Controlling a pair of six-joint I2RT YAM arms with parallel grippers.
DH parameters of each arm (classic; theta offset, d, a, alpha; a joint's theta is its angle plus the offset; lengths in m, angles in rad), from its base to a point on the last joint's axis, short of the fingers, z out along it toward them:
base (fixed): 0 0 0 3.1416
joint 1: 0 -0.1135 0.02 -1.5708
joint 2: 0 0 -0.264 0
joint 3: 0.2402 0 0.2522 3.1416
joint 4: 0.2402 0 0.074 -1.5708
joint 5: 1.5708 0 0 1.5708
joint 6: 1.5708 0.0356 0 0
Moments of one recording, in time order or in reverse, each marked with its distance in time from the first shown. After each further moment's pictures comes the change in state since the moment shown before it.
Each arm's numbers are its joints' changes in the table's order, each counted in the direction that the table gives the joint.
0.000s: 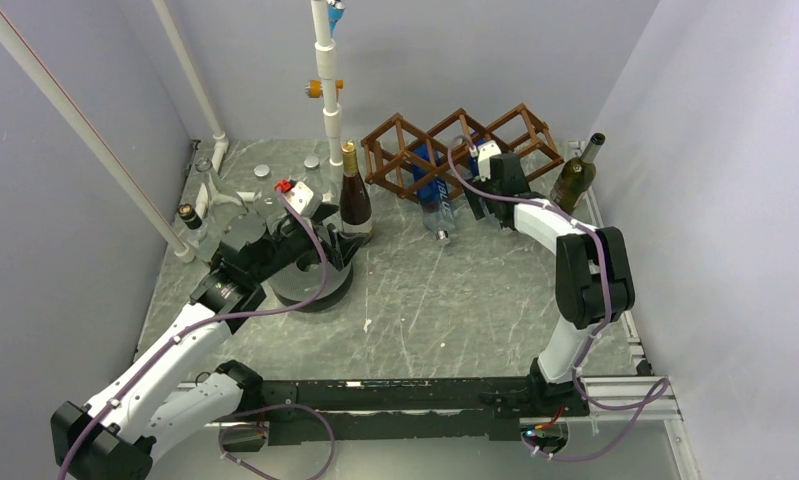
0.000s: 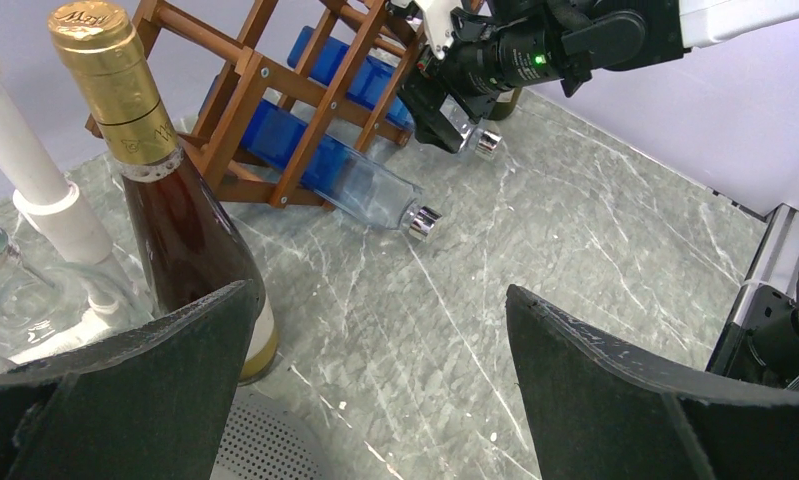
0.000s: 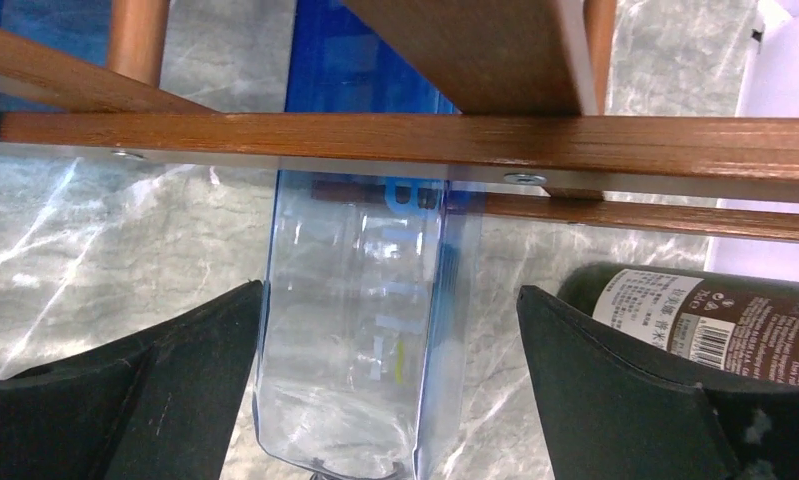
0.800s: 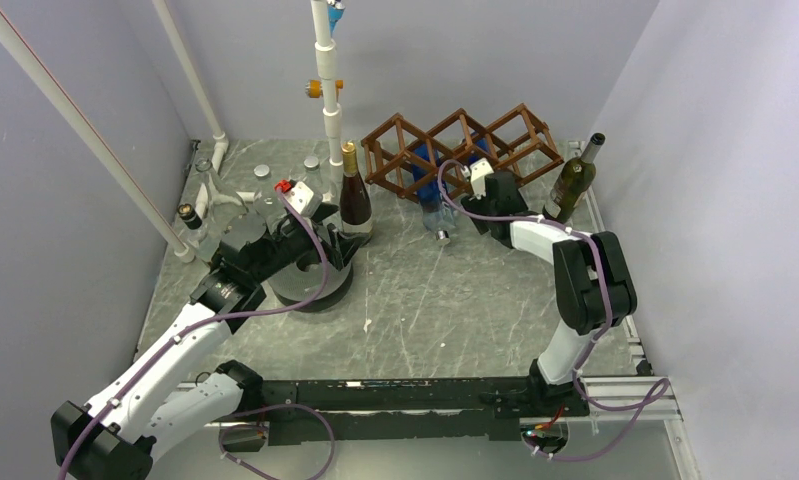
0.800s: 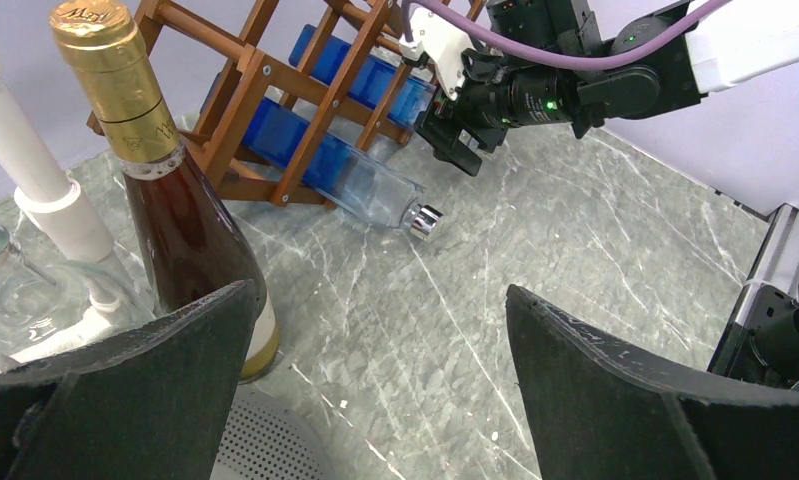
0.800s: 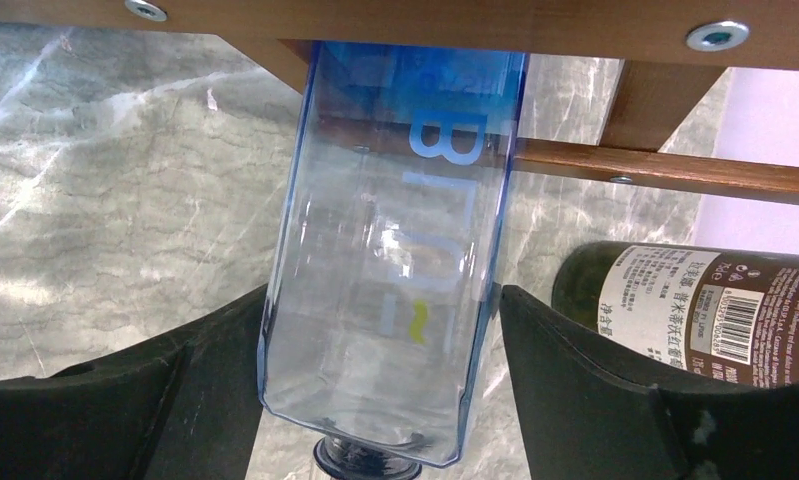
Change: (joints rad) left arm -0.003 -0.002 0.000 0.002 0.000 0.003; right arm -0.036 0.036 -0.176 -0.158 0.064 -0.107
